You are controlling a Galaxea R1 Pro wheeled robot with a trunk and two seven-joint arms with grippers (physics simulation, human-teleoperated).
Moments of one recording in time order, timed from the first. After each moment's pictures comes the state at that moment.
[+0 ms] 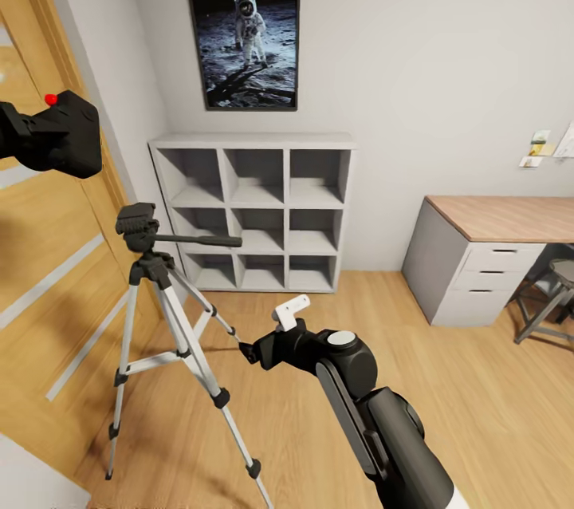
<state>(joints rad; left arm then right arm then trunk) -1.28 0.86 -0.18 -1.58 1.95 0.98 0.84 -0.47 0.17 0.47 -1.61 -0.06 0.98 0.19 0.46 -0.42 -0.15</state>
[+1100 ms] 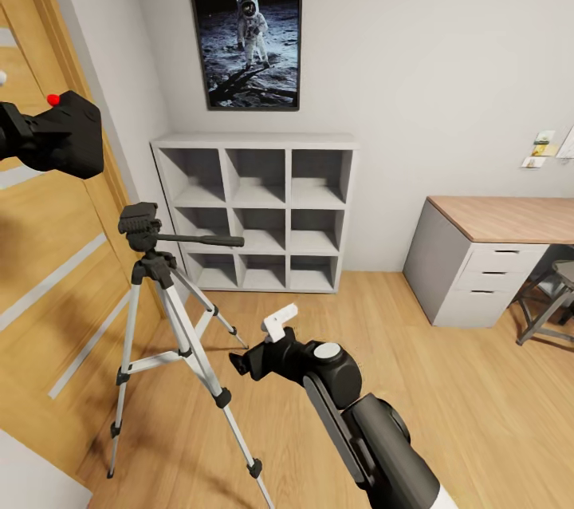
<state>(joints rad) -1.28 0.85 -0.19 -1.59 1.96 0.98 0.84 -0.47 0.17 0.52 -1.51 -0.06 0.86 0.19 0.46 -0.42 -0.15</state>
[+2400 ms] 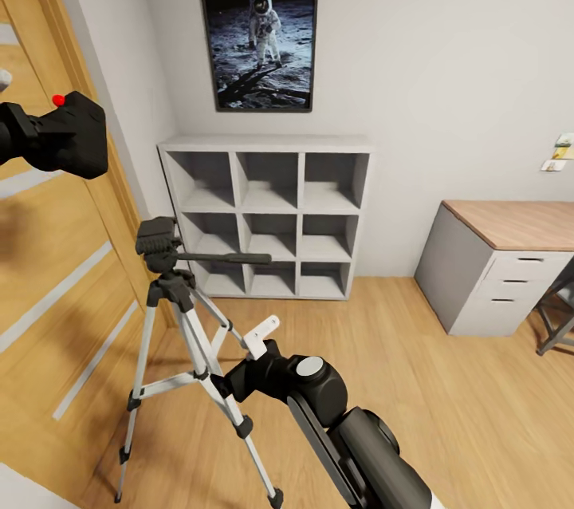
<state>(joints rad) -1.28 0.84 -0.19 -1.59 1.96 0.98 0.84 -0.46 0.17 0.64 -1.51 -0.07 0.85 0.18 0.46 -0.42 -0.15</state>
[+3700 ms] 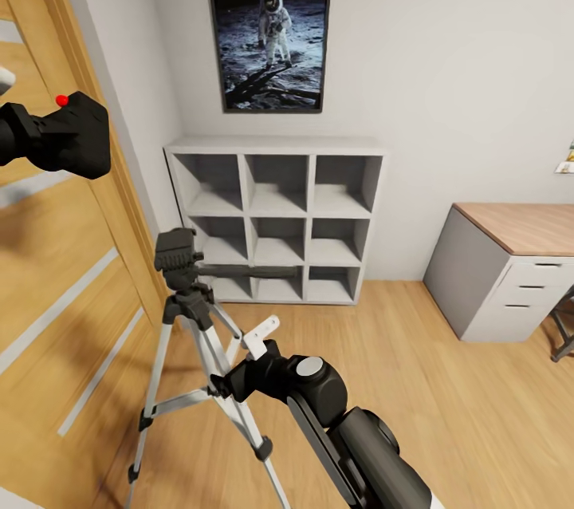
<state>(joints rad) -1.28 0.83 -0.19 -1.59 1.95 0.98 0.84 -0.46 0.17 0.64 -1.50 -0.06 0.85 0.18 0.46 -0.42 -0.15</state>
